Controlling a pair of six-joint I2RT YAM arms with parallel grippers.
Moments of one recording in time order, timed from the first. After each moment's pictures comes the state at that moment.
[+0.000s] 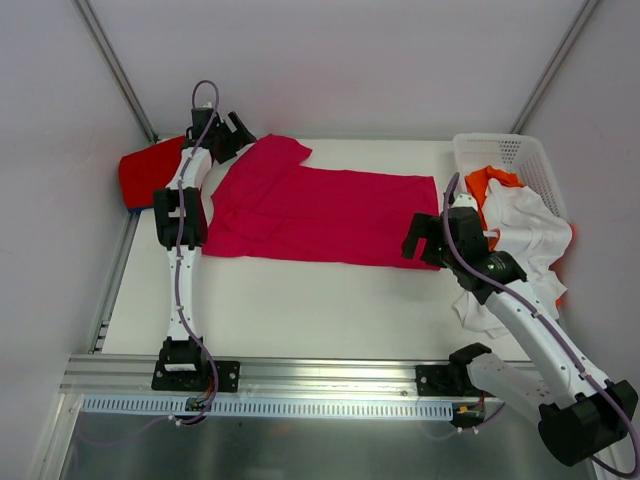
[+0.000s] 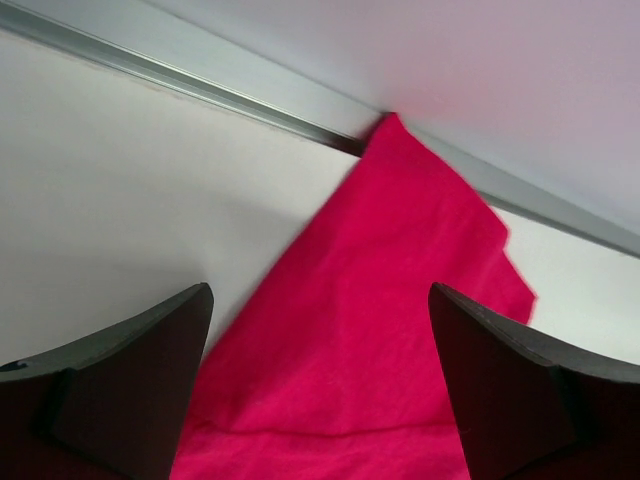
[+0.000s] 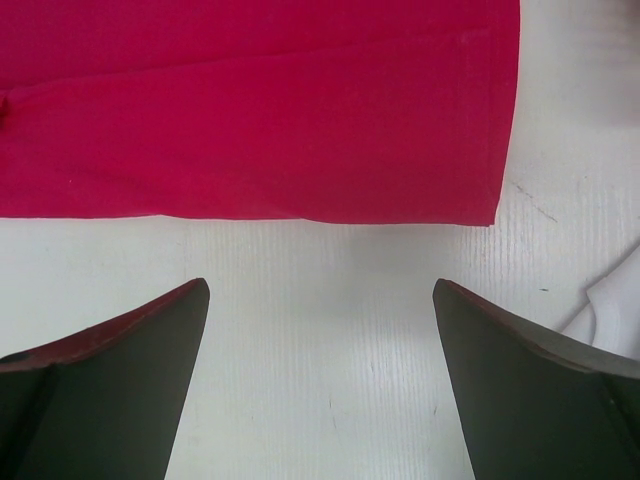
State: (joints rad) left arm 0.04 2.68 2.39 -0.32 0.30 -0.57; right arm 0.43 0.94 0.85 -0.64 0.19 0.48
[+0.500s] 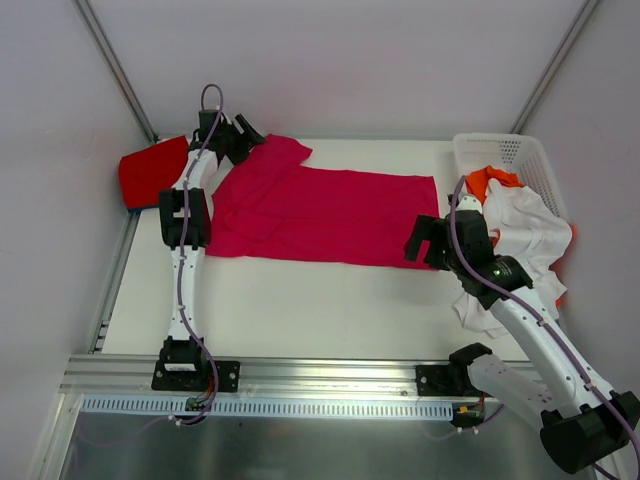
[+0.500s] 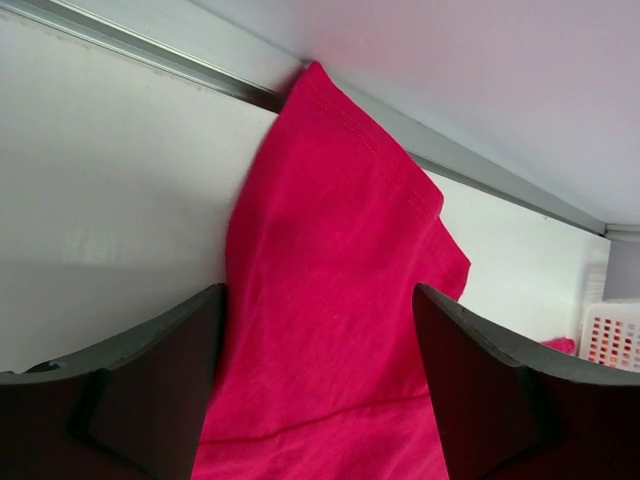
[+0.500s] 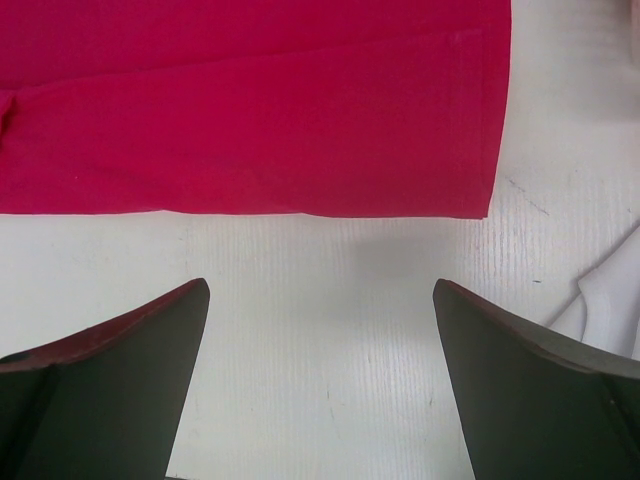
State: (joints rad) left arm 0.01 2.71 2.40 -0.28 0.44 -0.71; right arm 0.43 0.88 0.85 -0.68 0.20 0.48
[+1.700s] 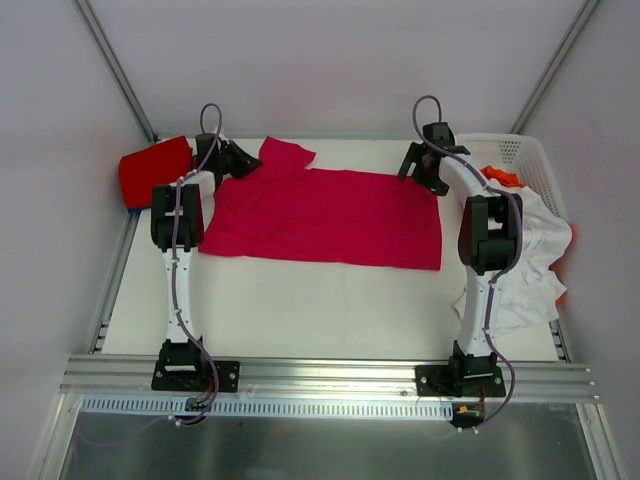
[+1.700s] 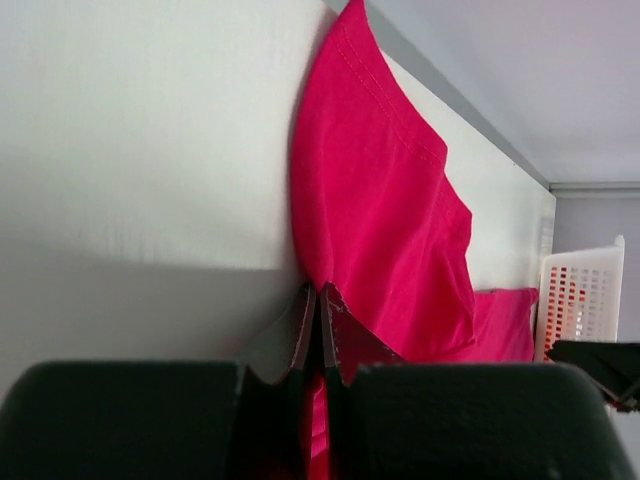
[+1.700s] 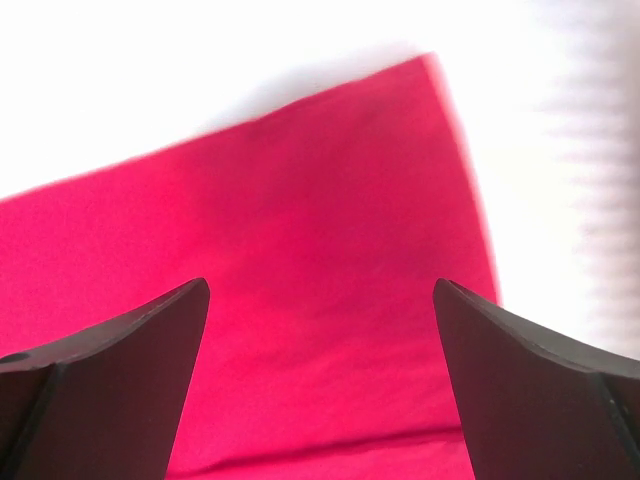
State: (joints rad) left arm 0.04 2.57 1.92 0.14 0.57 -0.80; right arm 0.15 2.17 1.79 -0.58 0.13 0.47
